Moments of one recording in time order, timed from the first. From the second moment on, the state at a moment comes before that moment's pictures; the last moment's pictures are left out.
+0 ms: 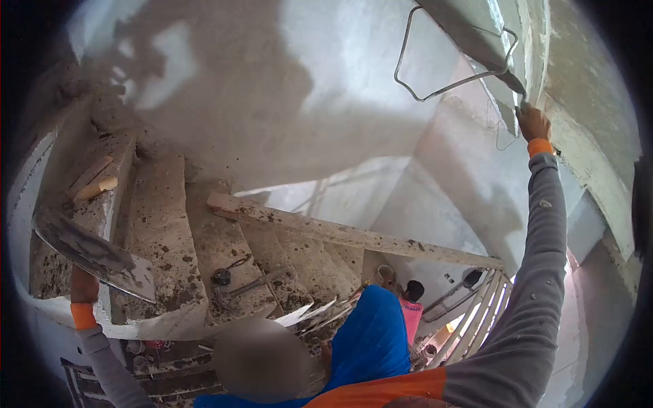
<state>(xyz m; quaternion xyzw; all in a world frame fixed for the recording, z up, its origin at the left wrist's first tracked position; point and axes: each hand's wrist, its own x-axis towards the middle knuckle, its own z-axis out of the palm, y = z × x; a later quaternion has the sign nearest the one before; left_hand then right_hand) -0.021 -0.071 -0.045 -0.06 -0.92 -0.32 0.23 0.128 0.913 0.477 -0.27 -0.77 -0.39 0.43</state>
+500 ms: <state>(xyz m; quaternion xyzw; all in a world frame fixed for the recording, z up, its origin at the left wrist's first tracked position) 0.004 -0.057 -0.012 -0.02 -0.96 -0.19 0.20 0.114 0.935 0.474 -0.26 -0.76 -0.38 0.46</state>
